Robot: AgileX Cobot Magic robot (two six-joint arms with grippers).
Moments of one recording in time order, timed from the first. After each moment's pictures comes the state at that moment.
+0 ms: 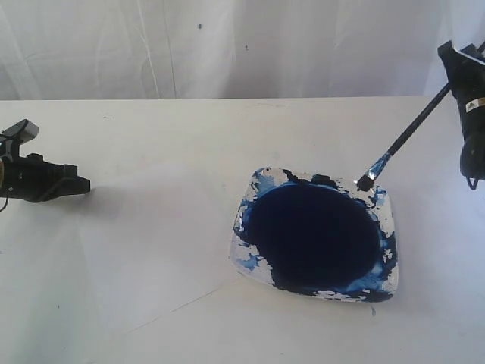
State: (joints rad) left arm 0.17 2.14 -1.17 1.65 -0.77 -1.60; right arm 0.04 2.18 -1.20 0.14 -1.10 0.61
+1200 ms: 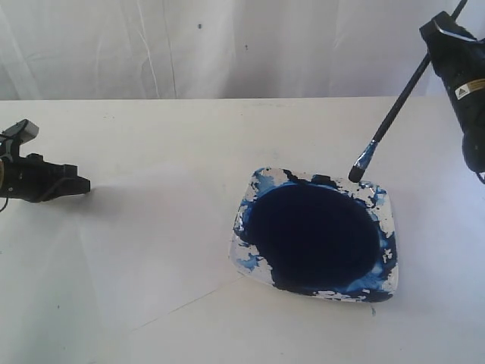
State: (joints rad) left arm 0.17 2.14 -1.17 1.65 -0.77 -1.60; right arm 0.05 2.12 -1.20 -0.12 -1.20 0.76
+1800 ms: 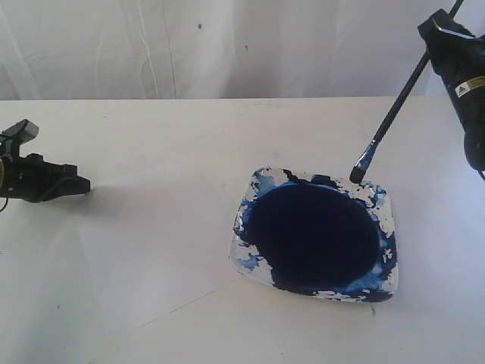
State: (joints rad) left arm 0.17 2.14 -1.17 1.65 -0.77 -1.60; right arm 0.05 2.11 -1.20 -0.14 -1.19 0.76
